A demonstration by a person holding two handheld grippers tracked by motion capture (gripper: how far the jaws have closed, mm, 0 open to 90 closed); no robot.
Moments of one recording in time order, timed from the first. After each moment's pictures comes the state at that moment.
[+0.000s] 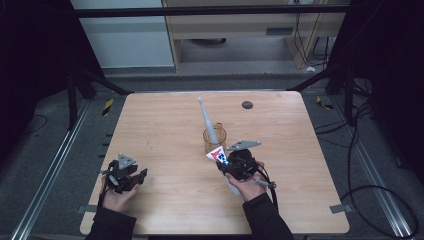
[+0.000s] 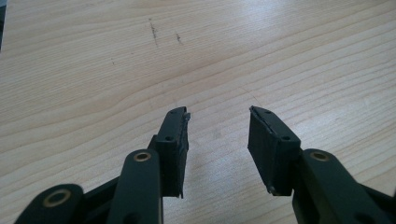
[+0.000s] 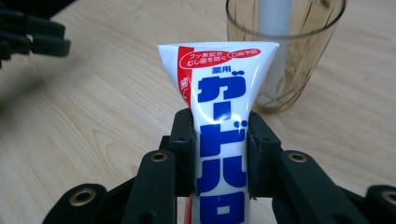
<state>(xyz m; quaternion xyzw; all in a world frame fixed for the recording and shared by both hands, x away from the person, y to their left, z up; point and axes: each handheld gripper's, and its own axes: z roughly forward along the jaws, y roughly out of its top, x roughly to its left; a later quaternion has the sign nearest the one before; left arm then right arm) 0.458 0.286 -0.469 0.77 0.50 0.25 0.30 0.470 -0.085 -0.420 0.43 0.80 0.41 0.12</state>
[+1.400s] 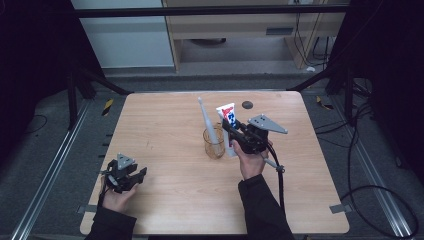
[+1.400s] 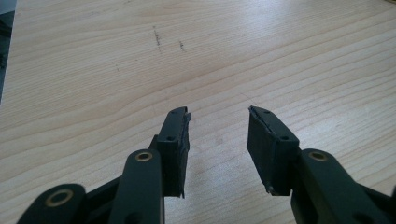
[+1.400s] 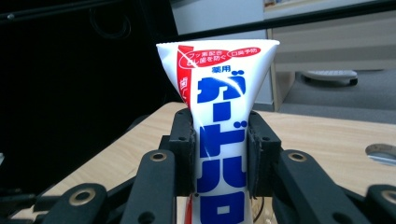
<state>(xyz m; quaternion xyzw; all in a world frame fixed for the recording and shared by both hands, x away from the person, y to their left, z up) 0.457 0.287 -0.468 0.77 0.50 0.26 0.31 0.503 -0.107 -0.372 0.42 0.63 0.61 0.22</state>
